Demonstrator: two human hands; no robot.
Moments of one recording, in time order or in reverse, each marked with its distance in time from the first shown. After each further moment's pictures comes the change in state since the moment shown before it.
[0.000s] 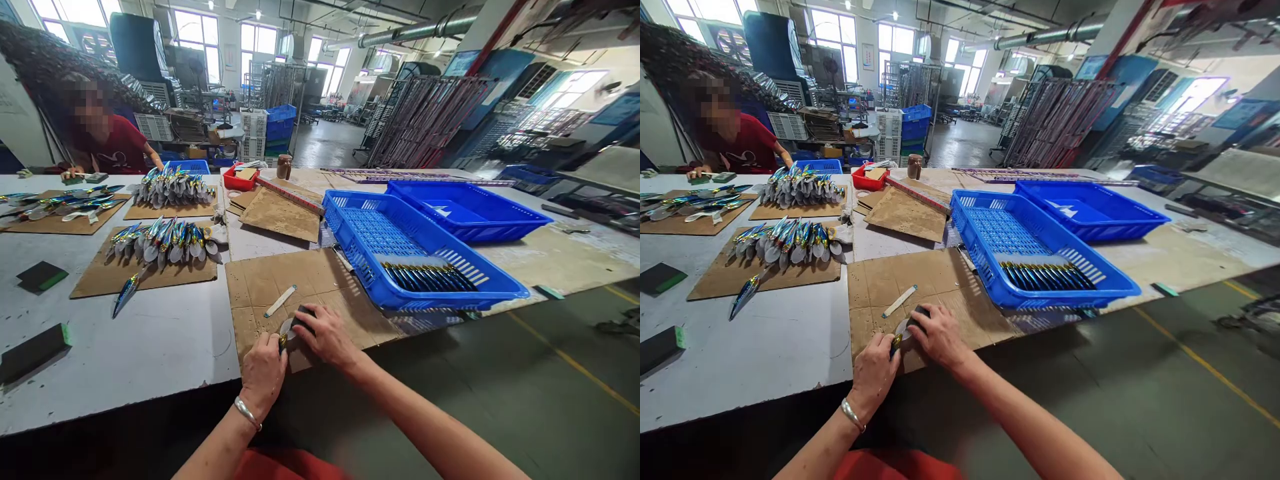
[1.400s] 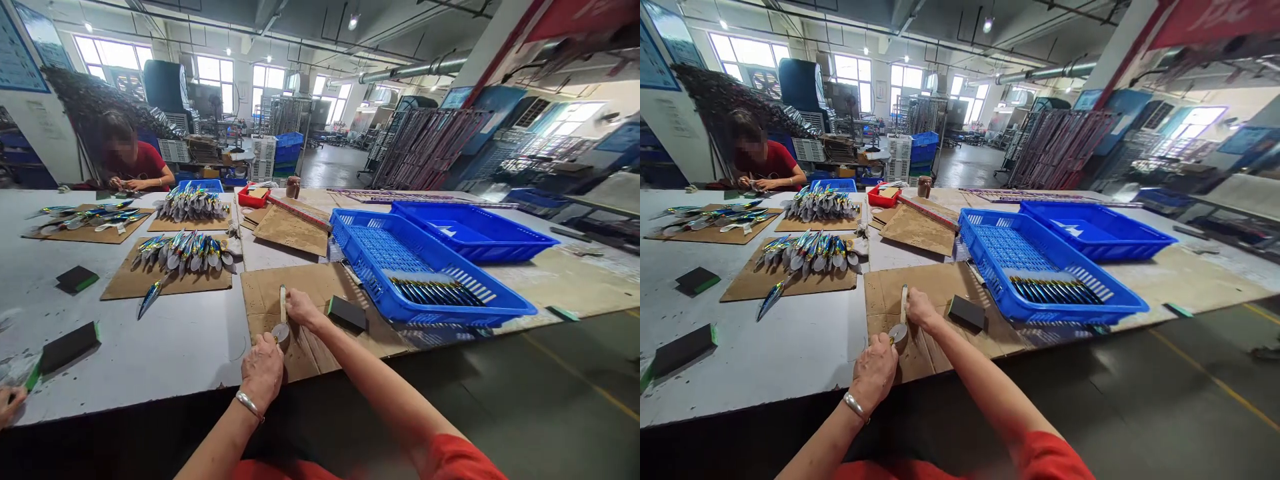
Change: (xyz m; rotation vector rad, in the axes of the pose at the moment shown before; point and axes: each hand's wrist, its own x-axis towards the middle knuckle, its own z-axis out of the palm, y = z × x) left_hand 0.003 -0.018 -0.026 0.163 -0.034 -0.155; right_hand 0.121 -0.029 0.024 0.177 -0.254 0.331
